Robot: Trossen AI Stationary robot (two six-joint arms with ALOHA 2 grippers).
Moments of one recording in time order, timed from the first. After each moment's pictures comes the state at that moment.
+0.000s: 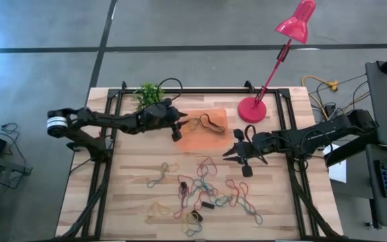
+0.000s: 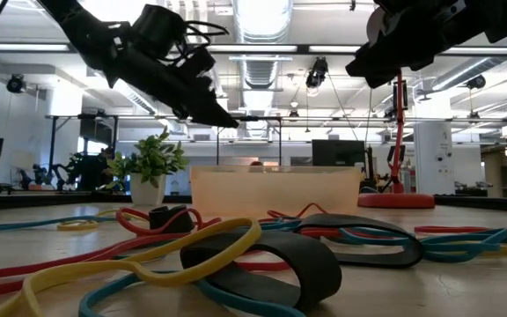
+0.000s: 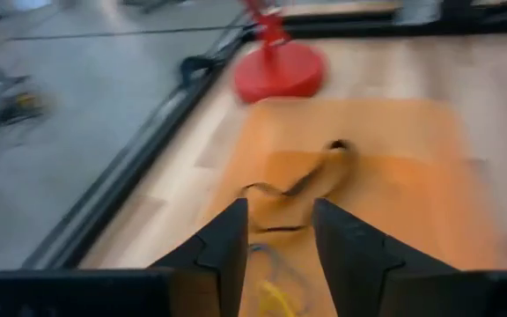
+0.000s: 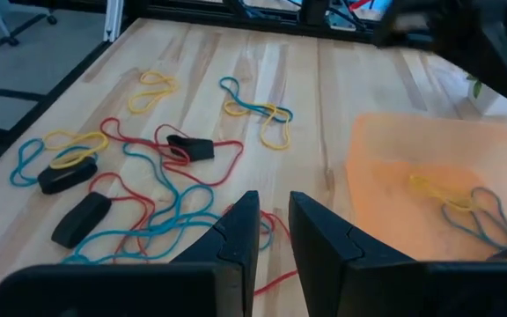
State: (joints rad) left arm 0.28 1.41 0.69 0.37 -0.08 0.14; right arm 0.17 1.12 0.57 0.09 0.03 0.01
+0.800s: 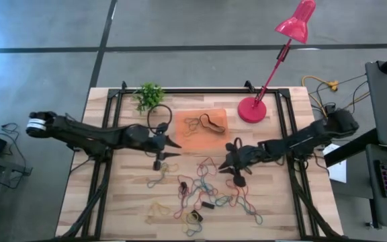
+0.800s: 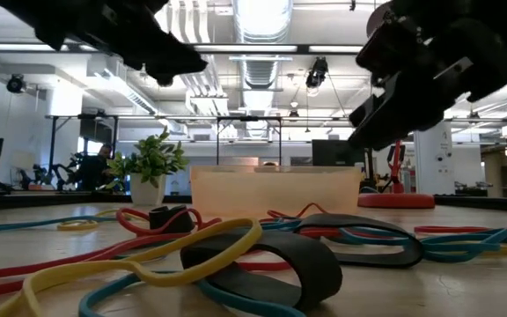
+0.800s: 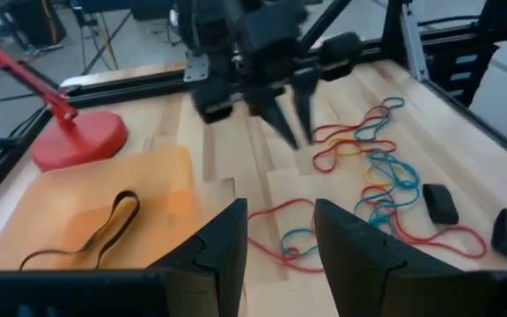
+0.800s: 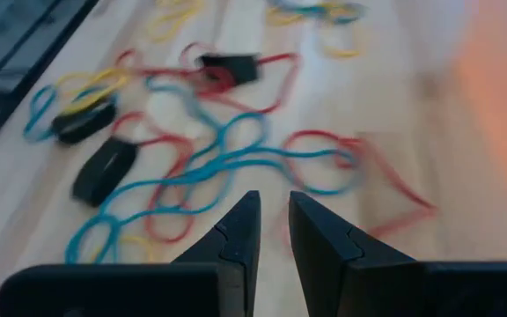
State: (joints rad) left arm -0.06 1.11 0.57 0.25 0.01 0.11; right arm 0.22 1.46 0.53 0.33 -0.06 0.18
